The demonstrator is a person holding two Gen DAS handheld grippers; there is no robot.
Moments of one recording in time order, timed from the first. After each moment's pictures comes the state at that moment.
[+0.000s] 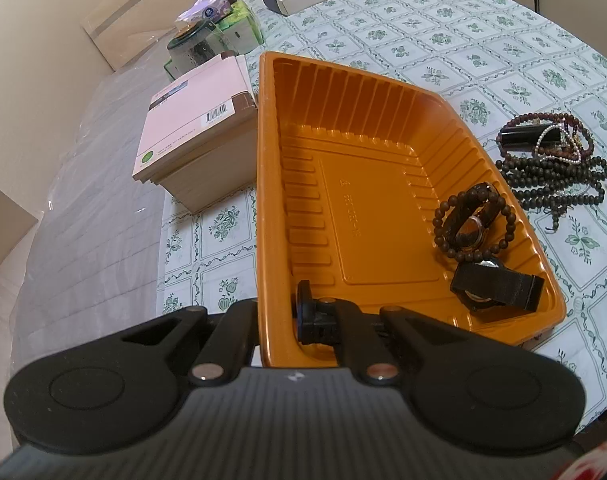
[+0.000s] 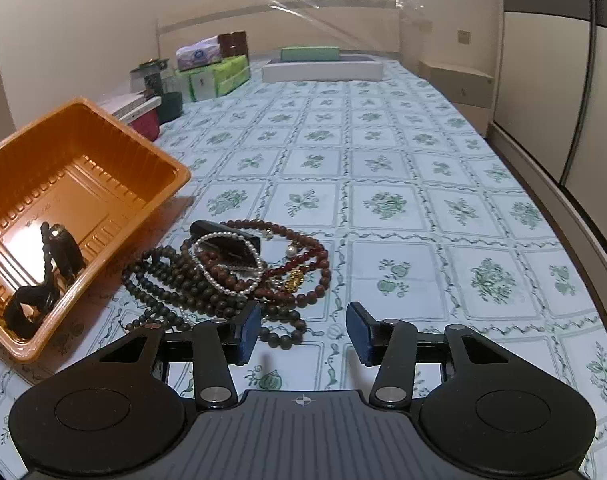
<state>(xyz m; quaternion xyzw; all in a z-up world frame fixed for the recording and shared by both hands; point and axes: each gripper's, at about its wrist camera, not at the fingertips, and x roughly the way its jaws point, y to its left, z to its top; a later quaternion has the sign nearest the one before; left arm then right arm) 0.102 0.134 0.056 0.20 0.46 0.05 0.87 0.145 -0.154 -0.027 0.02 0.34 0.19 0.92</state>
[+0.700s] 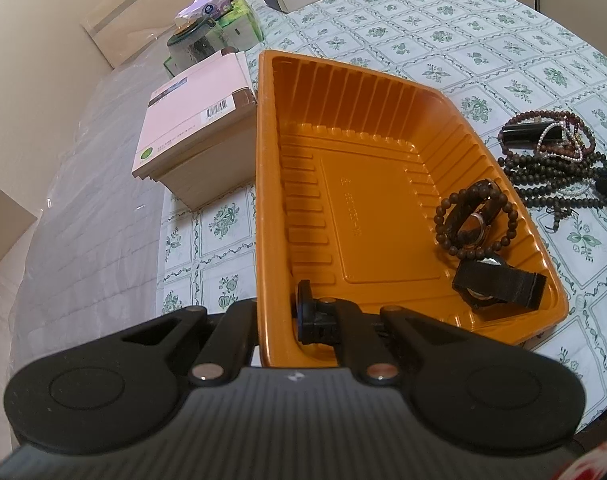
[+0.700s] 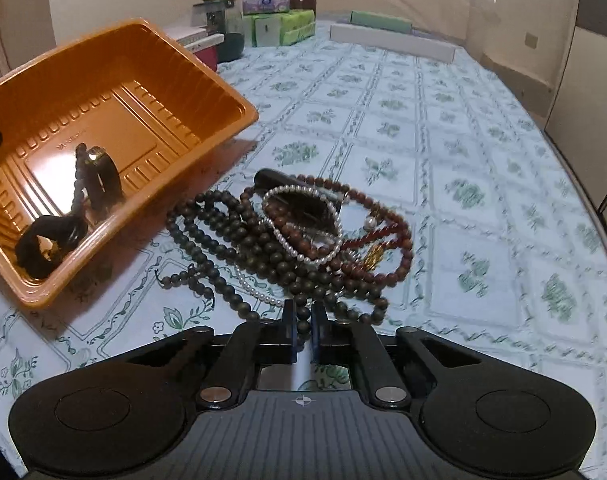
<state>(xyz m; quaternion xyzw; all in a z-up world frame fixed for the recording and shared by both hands) 0.102 0.136 0.054 0.20 0.46 0.05 0.86 0.150 -0.101 -0.039 -0.07 0.37 0.25 0.89</state>
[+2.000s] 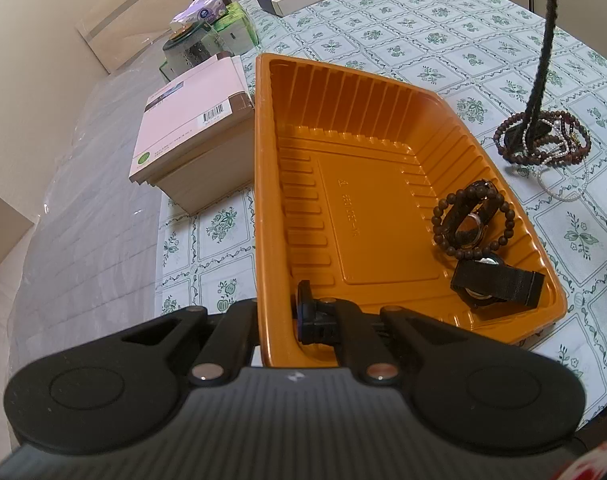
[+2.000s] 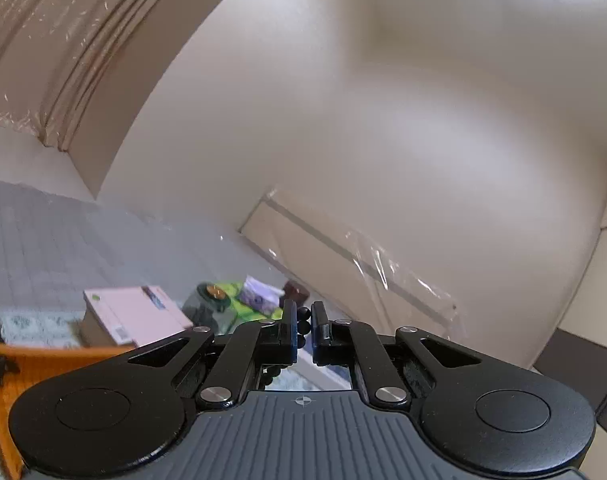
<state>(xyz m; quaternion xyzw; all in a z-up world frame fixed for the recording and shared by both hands) 0.103 0.136 0.055 0.20 0.46 0.04 0.87 0.125 -0.085 0.276 -0.23 -0.04 0.29 0.93</state>
